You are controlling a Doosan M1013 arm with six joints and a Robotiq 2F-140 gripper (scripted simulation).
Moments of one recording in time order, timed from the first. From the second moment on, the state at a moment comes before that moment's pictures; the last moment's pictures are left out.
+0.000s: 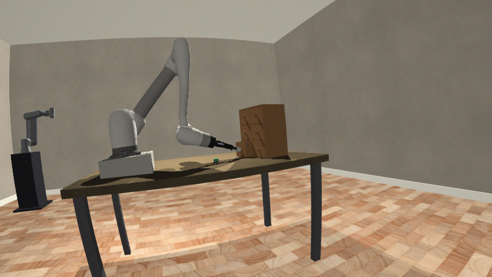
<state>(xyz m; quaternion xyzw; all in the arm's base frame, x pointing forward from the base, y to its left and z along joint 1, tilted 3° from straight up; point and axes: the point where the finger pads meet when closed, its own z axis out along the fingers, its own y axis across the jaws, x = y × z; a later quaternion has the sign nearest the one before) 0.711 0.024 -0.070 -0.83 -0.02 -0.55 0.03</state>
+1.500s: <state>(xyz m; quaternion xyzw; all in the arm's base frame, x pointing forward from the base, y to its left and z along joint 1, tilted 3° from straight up) 0.695 0.023 -0.069 -0.83 -0.02 -0.55 0.03</state>
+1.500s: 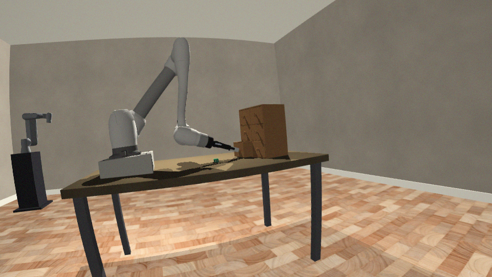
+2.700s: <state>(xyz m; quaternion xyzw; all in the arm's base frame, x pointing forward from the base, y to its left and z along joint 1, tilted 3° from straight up) 0.646 0.020 -0.067 -0.83 -0.02 -0.55 0.03</state>
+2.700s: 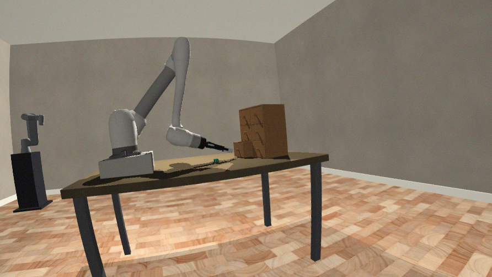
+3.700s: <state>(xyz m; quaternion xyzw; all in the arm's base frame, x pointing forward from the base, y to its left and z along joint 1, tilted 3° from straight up) 0.600 0.015 0.034 -0.84 -0.02 -0.55 0.03</state>
